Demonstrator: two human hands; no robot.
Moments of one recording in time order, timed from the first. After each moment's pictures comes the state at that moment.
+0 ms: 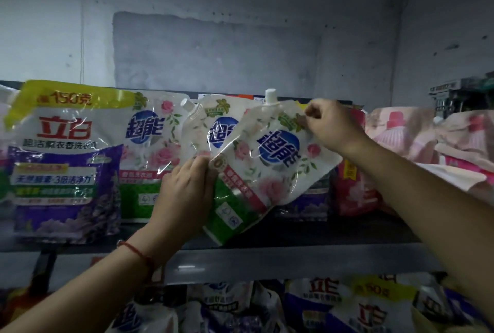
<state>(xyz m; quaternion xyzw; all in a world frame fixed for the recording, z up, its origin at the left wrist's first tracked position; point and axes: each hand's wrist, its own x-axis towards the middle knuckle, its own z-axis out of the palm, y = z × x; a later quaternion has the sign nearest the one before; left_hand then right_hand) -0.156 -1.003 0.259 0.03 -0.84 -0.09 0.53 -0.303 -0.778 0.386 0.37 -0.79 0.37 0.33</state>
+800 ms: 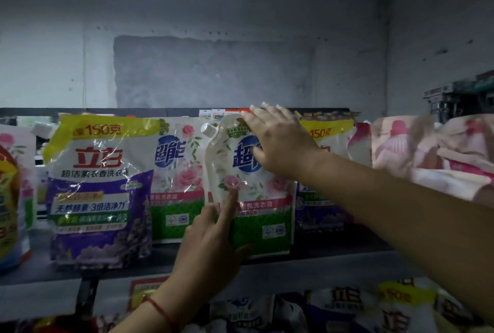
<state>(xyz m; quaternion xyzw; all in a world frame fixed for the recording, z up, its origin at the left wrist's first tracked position) -0.115 -0.996 0.228 0.07 -0.93 -0.06 0.35 -0.215 -0.856 0.390 0.42 -0.78 0.03 0.46</state>
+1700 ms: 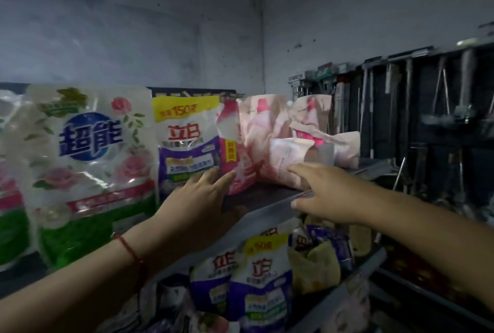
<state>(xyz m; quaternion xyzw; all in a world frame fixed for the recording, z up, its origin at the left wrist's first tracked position) -0.185 -0.827 0.285 -0.16 -0.97 0.02 0.21 -0.190 -0.589 0.299 0.17 -0.97 0.06 0.16</state>
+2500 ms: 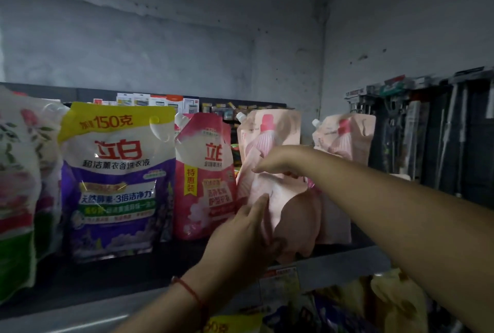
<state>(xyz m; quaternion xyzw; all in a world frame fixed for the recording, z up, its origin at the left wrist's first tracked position) -0.368 -0.661 0.243 -0.07 -0.95 -0.15 0.28 -0.463 -0.570 0.384 0.17 -0.97 0.15 -0.01</state>
